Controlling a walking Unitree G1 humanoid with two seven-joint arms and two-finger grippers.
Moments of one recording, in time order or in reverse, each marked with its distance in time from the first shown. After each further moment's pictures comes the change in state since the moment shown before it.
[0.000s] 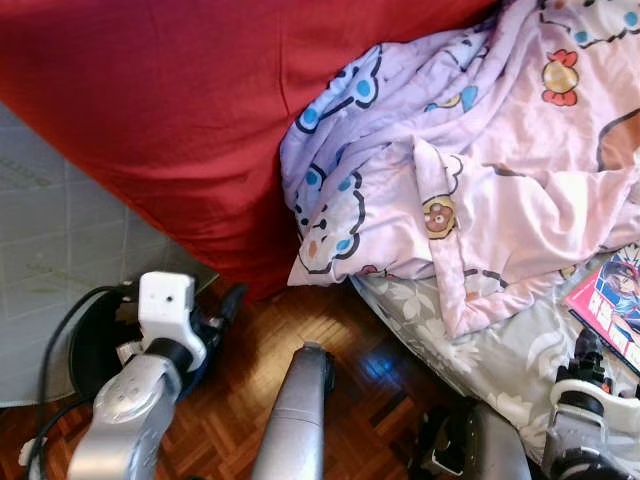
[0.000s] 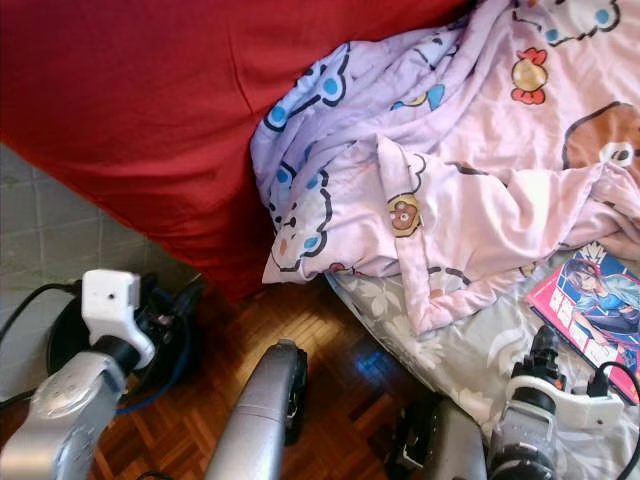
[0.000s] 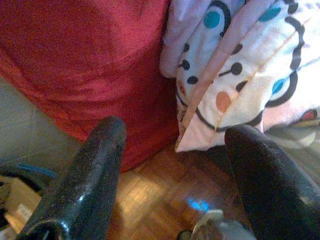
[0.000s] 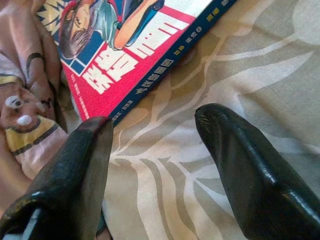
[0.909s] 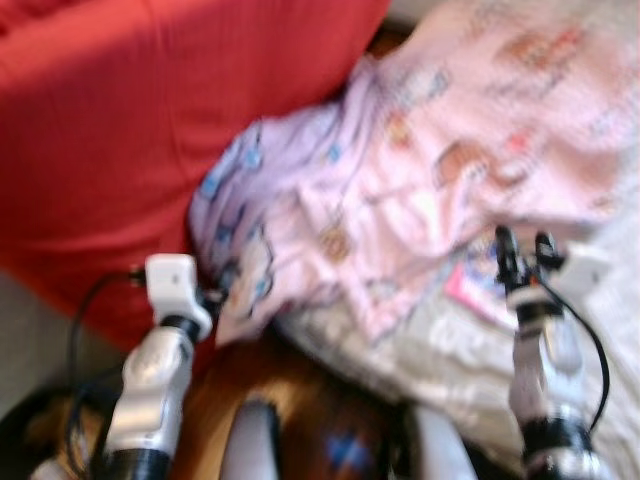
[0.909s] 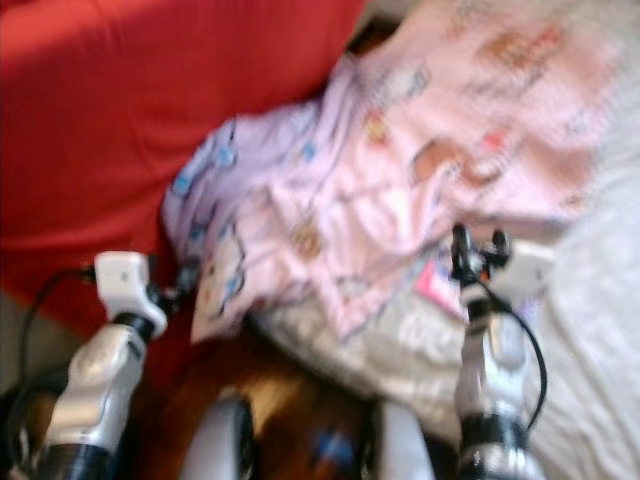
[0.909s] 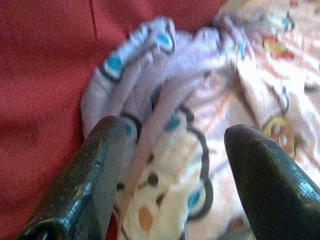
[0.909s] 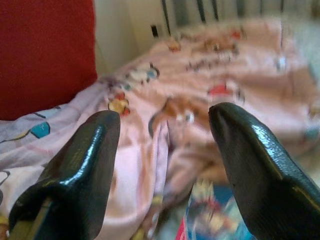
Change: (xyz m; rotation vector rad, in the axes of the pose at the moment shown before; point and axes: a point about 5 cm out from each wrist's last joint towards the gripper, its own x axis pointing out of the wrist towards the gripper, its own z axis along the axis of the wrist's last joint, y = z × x) left arm 0.044 0.028 -0.022 -0.007 -0.104 0.133; right arm 0.015 0.143 -0.056 -1.012 0.078 0.626
